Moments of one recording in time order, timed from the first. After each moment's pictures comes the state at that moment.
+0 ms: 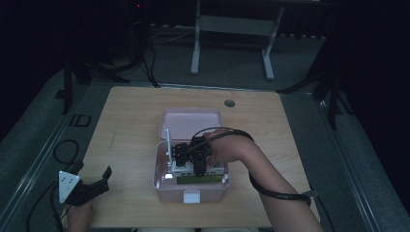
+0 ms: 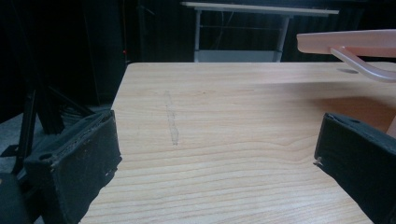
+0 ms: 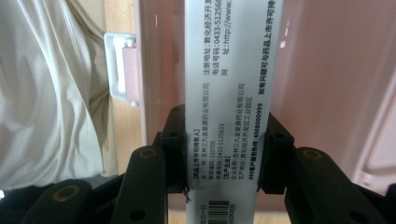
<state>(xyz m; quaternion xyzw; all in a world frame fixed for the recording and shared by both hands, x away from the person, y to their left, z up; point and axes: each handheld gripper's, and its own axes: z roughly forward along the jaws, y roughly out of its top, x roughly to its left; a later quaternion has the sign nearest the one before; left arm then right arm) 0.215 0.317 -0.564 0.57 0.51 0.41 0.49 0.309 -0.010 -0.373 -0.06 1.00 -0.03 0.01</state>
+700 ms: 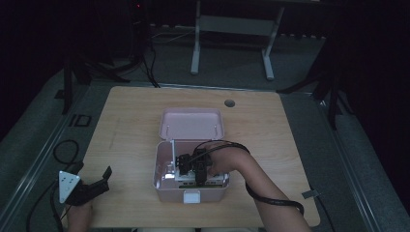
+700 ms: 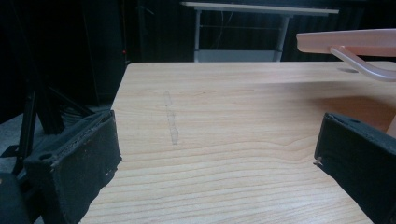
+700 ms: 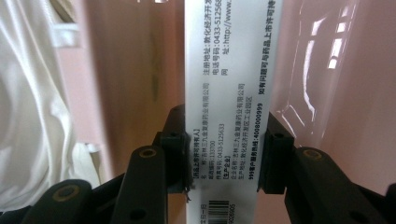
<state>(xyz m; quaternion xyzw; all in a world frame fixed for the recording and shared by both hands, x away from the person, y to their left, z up) 0.215 0.317 -0.564 0.57 0.51 0.41 0.49 0.317 -0.016 -0.435 -0.04 1.00 -0.04 -0.03</state>
